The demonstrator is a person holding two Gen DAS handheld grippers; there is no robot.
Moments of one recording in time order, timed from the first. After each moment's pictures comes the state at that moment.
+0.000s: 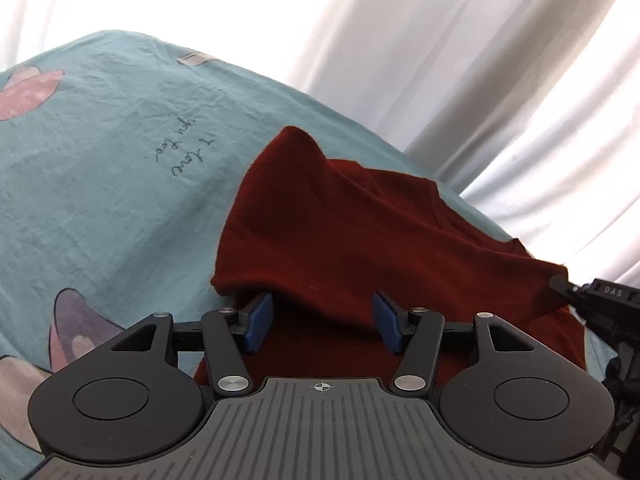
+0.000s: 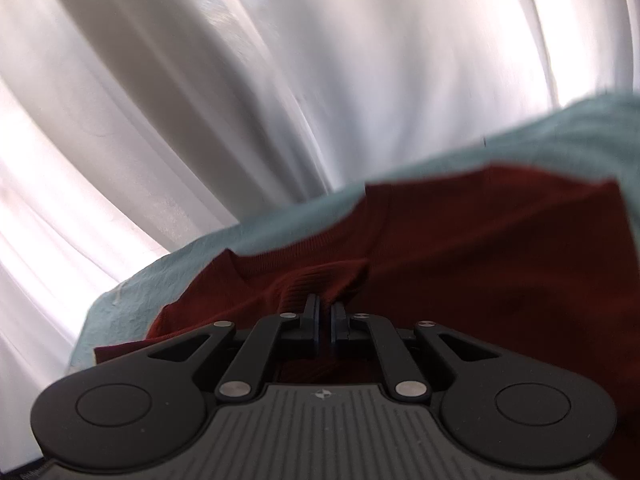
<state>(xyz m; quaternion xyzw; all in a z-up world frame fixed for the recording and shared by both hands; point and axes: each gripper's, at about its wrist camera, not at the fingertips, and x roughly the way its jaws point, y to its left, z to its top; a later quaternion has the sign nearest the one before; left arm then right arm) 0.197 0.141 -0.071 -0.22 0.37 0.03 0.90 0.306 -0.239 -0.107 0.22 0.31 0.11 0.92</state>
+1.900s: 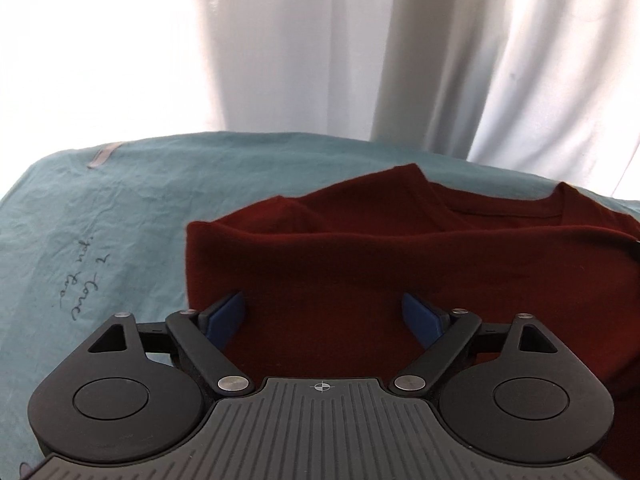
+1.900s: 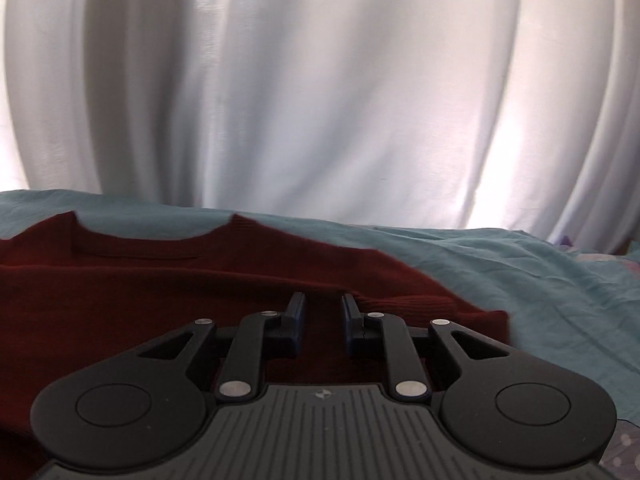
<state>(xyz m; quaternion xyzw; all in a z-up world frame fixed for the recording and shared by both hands) 0.308 0.057 -0.093 -0.01 0.38 0.05 0.92 0.332 -0.258 -0.155 0.04 0.30 -0.03 0.95</state>
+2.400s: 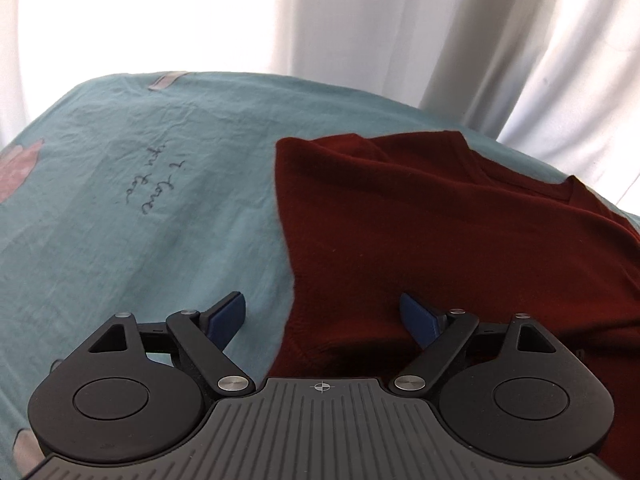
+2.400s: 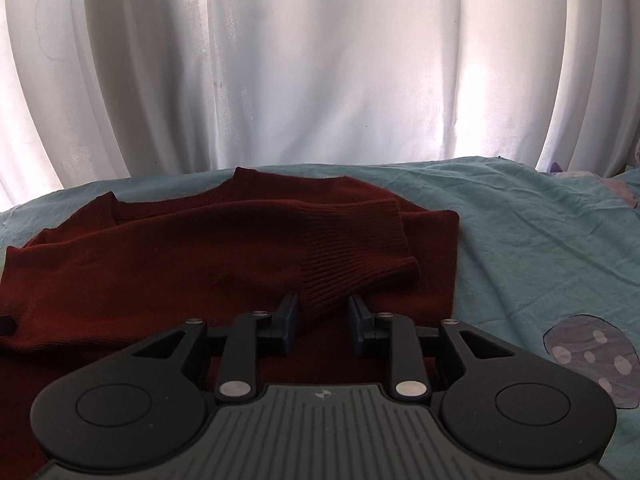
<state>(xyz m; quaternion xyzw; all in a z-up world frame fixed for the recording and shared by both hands) 0.243 0.102 -0.084 -0.08 0.43 0.08 0.90 0.268 -0.274 -0.144 0.09 0.36 0.00 0.93</state>
